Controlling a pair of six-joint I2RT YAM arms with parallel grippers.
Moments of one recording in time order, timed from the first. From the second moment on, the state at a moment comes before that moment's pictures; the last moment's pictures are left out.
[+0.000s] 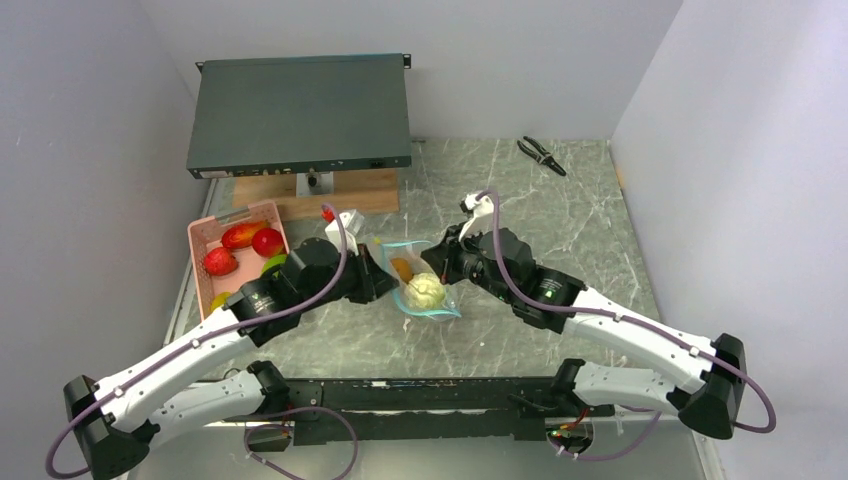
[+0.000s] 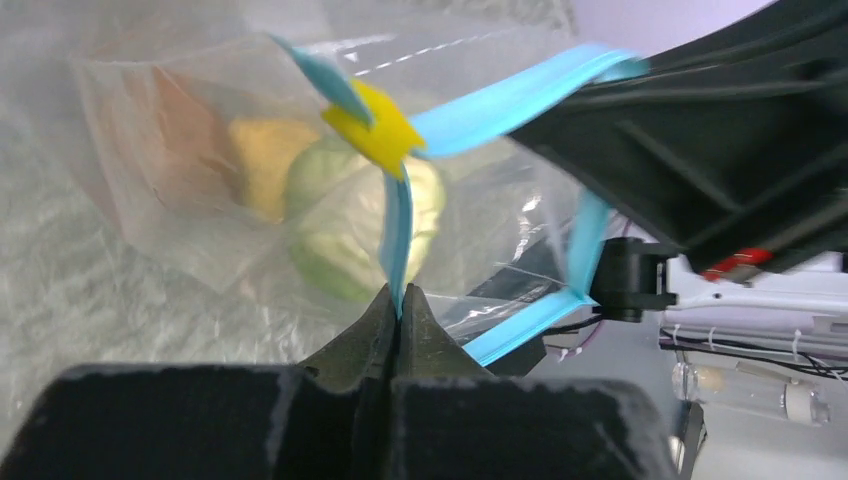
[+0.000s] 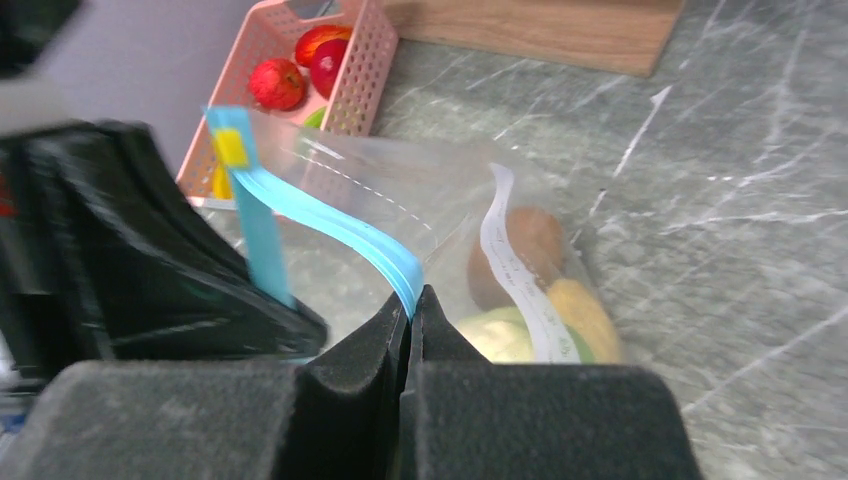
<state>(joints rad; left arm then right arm) -0.87 0.86 0.78 -0.37 0.03 -0.80 0.98 1.05 0.89 -0.11 0.18 0.53</state>
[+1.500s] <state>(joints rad) -0.61 0.63 0.79 -0.85 -0.51 -0.58 0.98 0.94 0.85 -0.20 0.32 0.41</state>
